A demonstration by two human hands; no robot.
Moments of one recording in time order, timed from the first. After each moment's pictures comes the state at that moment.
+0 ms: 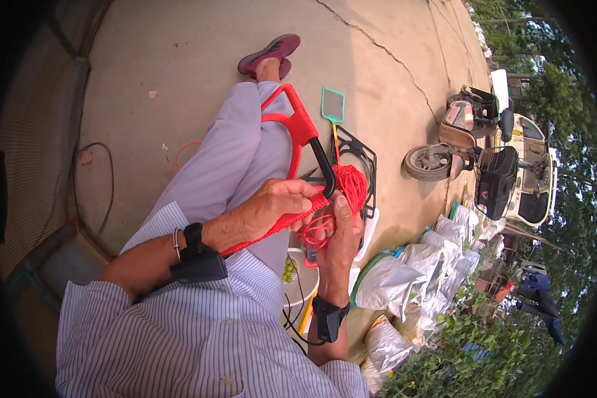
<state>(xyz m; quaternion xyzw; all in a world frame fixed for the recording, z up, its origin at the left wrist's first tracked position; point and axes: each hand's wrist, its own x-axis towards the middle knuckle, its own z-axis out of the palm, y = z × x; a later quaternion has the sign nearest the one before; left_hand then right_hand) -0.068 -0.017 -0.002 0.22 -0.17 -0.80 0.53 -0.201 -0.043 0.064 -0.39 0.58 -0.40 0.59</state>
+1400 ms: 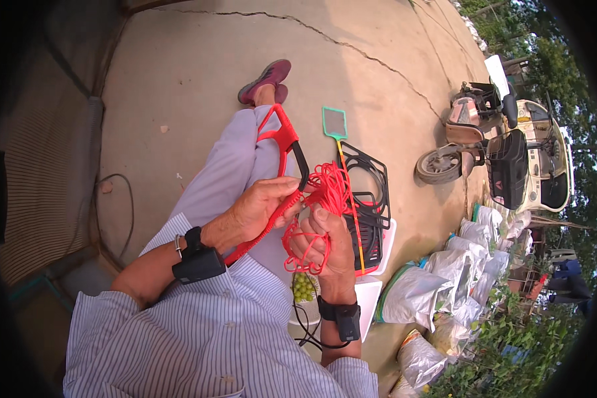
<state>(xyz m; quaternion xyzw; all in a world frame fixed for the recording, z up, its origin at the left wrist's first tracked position) -0.068 -0.023 0.016 0.24 -0.13 -0.80 0.53 -0.220 -0.039 0.085 -0.21 0.34 -0.31 0.86</state>
